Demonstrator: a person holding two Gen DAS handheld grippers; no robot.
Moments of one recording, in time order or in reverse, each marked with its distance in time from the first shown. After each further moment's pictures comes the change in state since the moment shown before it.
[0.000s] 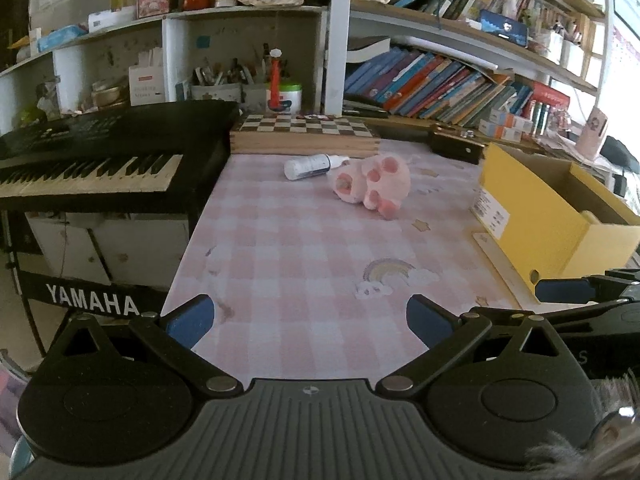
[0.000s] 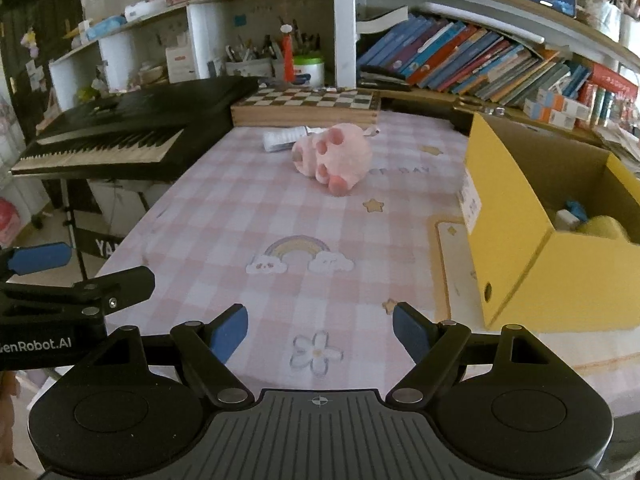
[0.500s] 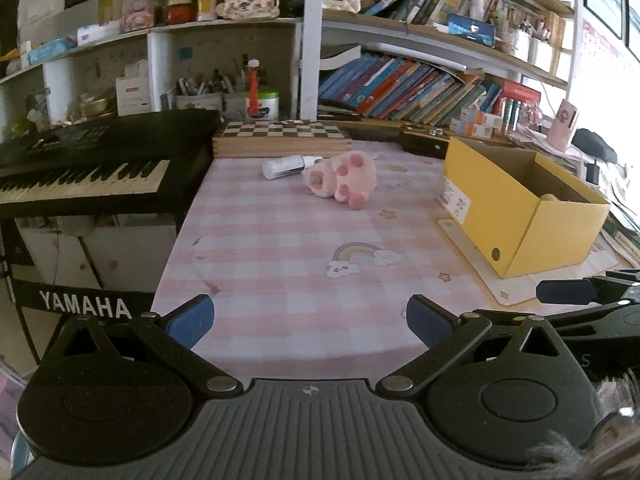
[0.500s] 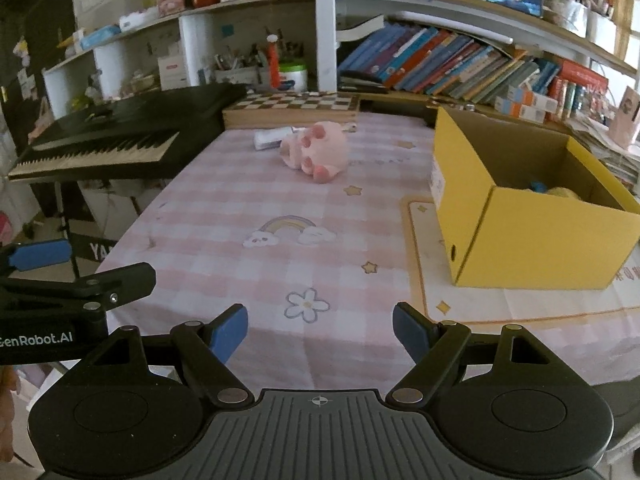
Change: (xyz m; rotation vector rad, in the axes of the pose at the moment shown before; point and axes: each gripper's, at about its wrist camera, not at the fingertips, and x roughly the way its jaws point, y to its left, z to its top) left arm -0.048 -0.010 -0.027 0.034 -0.024 -0.051; right arm -0.048 0.004 -0.035 0.028 -0.024 -0.046
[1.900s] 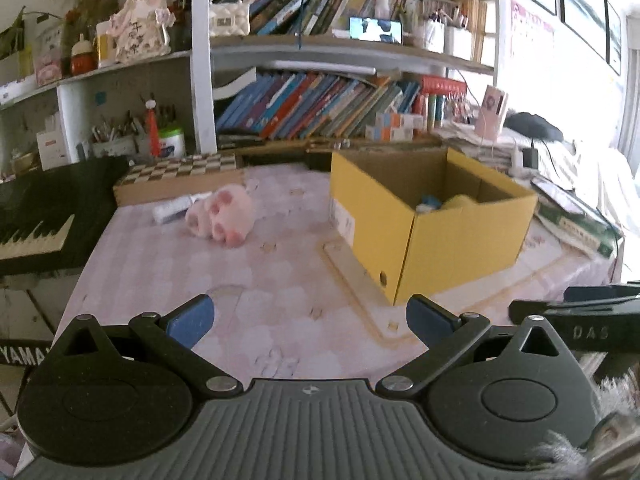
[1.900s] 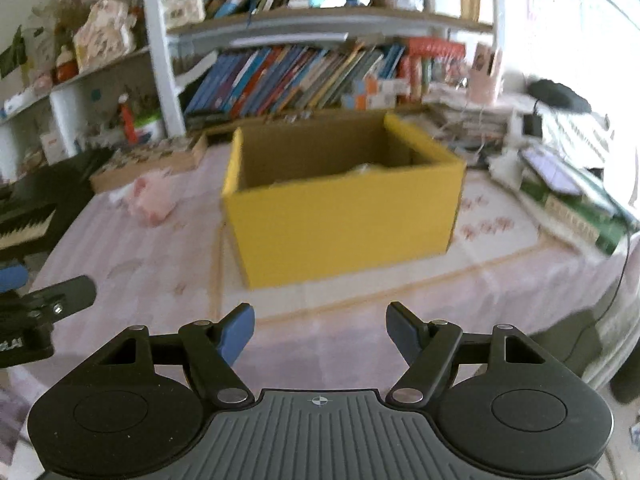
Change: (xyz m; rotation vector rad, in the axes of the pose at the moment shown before) left arm 0.005 -0.125 0.011 0.140 -0.056 -0.130; right arm -0.050 -0.139 -0.031 0.251 -0.067 -0.222
